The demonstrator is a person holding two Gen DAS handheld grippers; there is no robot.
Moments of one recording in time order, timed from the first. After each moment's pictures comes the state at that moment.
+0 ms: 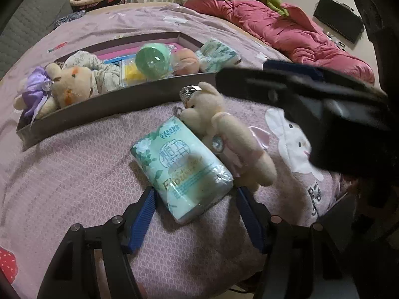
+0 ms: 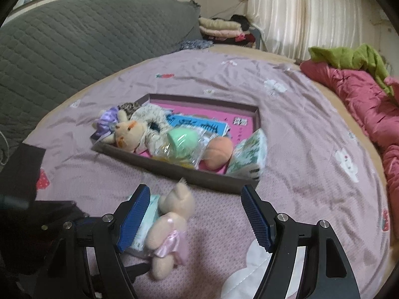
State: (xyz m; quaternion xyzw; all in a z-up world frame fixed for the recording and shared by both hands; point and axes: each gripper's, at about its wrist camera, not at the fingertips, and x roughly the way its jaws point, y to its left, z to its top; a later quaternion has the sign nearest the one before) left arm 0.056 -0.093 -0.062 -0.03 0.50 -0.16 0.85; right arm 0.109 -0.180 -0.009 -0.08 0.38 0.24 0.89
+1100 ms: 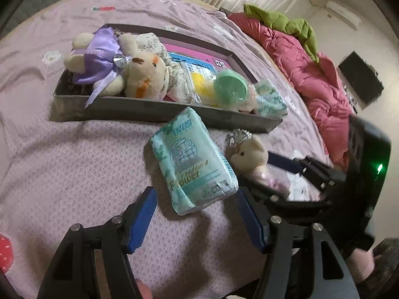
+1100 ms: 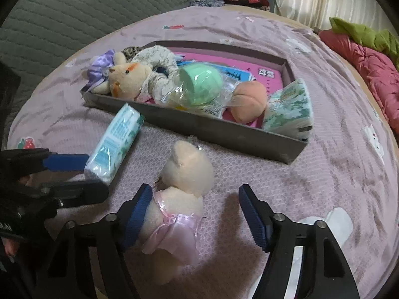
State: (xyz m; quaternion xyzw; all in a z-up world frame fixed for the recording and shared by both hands) left arm 0.078 -0.005 -0.060 -0.20 0.50 -0.13 0.83; right arm 0.128 -0.149 -0.067 -0.12 0.48 0.25 0.83
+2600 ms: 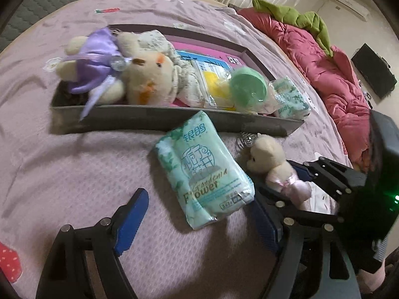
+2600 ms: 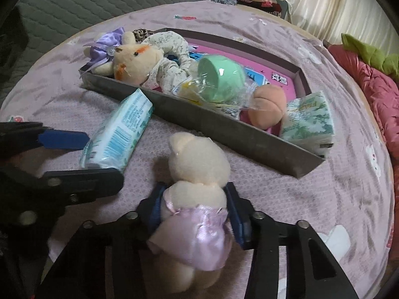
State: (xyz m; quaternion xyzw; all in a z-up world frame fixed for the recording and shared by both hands) left arm 0.099 -0.017 -0.071 -0.15 0.51 -0.09 0.84; right arm 0.129 -0.131 -0.074 -0.19 0.47 0.24 0.83
